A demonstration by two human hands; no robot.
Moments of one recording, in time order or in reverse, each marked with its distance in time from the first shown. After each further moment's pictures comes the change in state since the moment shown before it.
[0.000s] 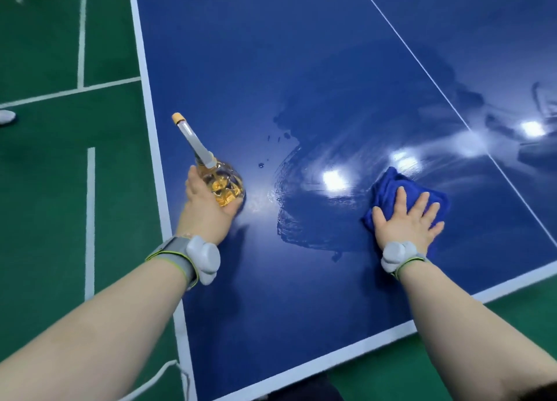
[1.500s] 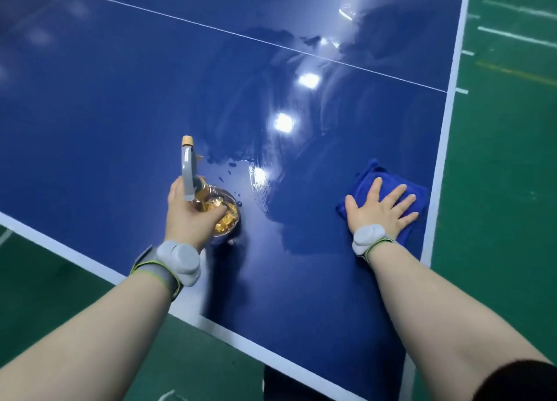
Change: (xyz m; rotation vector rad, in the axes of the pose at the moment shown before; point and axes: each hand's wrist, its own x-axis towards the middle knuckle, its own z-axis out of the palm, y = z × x) left_hand 0.137 0.039 -0.037 -0.187 -0.481 0.637; right_hand -0.123 -0.106 0.040 0.279 0.048 0.815
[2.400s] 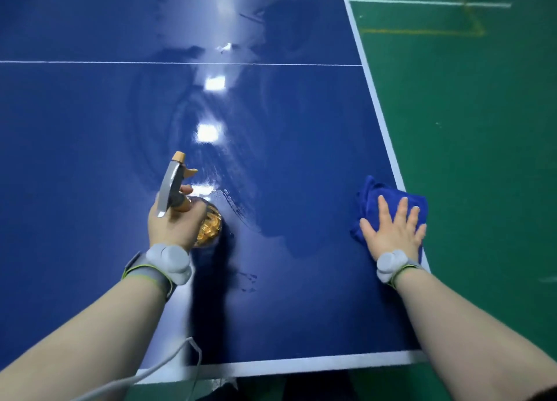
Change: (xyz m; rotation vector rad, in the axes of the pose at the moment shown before) left_hand 0.085 0.021 -0.006 -0.110 -0.272 0.124; right_hand -0.085 0.051 0.016 0.063 0.004 0.290
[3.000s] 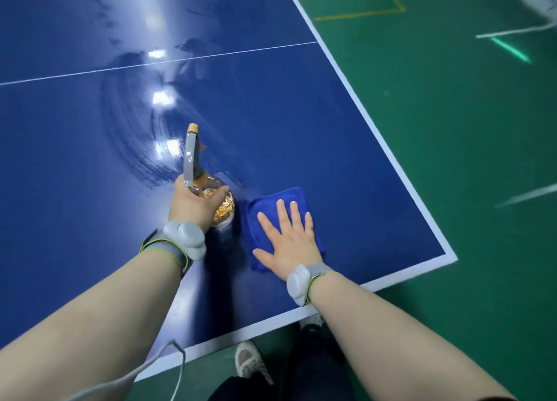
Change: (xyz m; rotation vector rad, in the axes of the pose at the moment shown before) left_hand 0.011 -0.026 -0.036 0.103 -0.367 0.134; right_hand -0.180 -0.165 0.054 -0.091 -0.090 -0.462
